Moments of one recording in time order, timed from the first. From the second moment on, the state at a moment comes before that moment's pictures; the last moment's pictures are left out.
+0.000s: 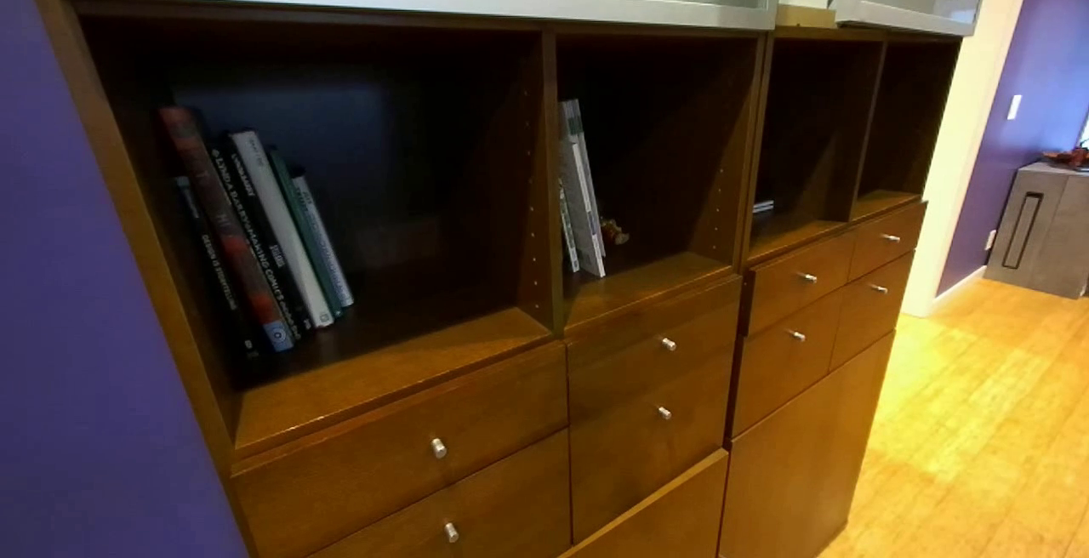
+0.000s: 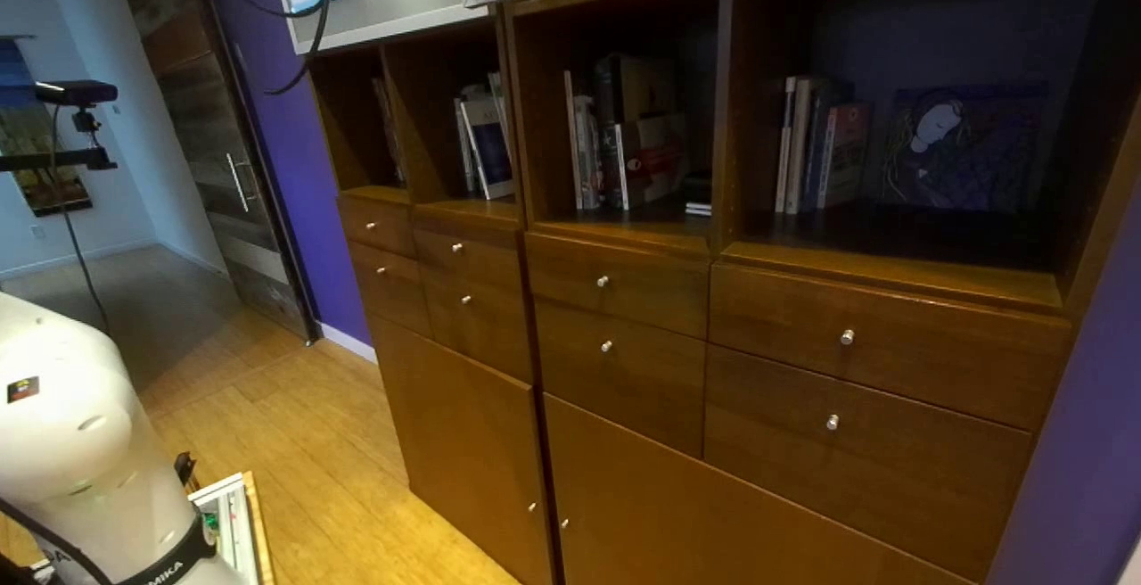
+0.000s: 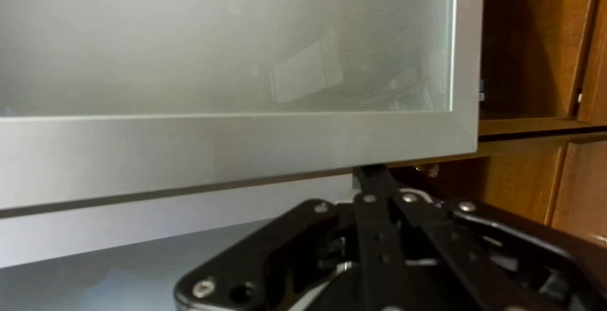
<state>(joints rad) 0.16 -0.56 0.03 -1.89 -0.18 2.38 -1.50</state>
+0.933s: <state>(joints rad) 0.14 -0.85 0.02 -1.98 -0.23 2.13 -1.41</state>
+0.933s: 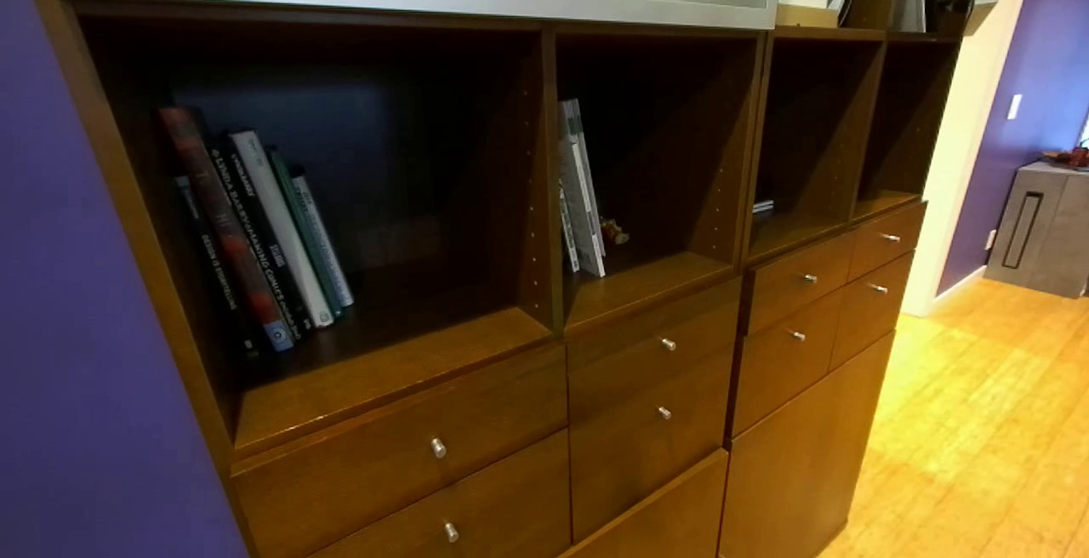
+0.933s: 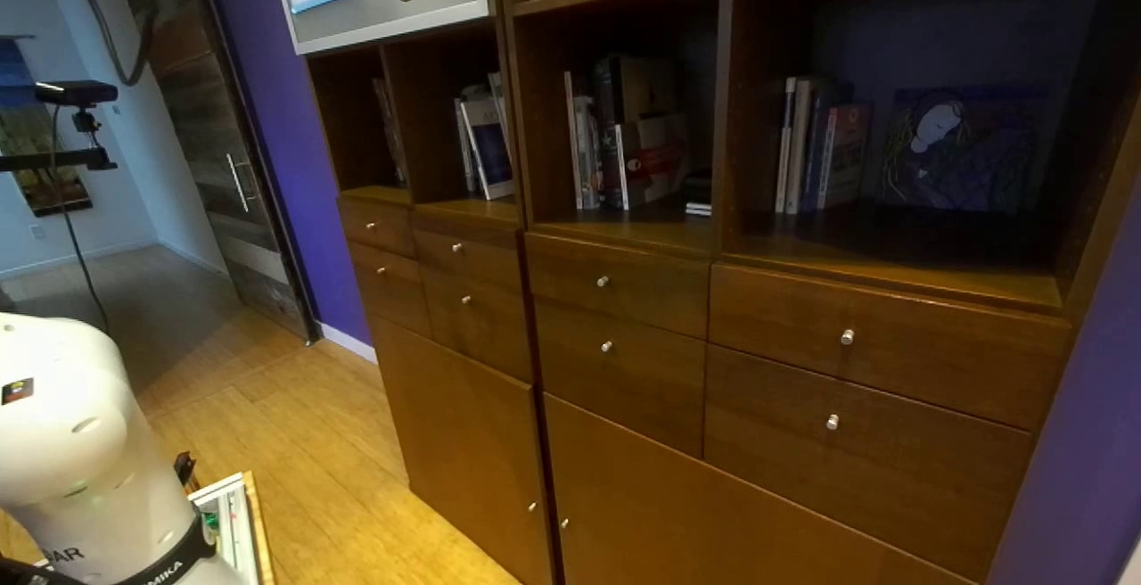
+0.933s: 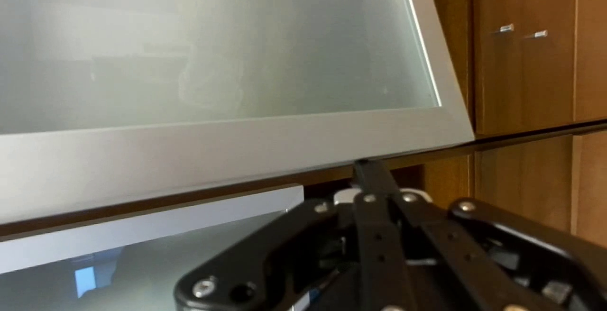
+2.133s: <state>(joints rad) 0.14 -1.09 -0.06 -2.01 -0.28 1.90 -1.37</state>
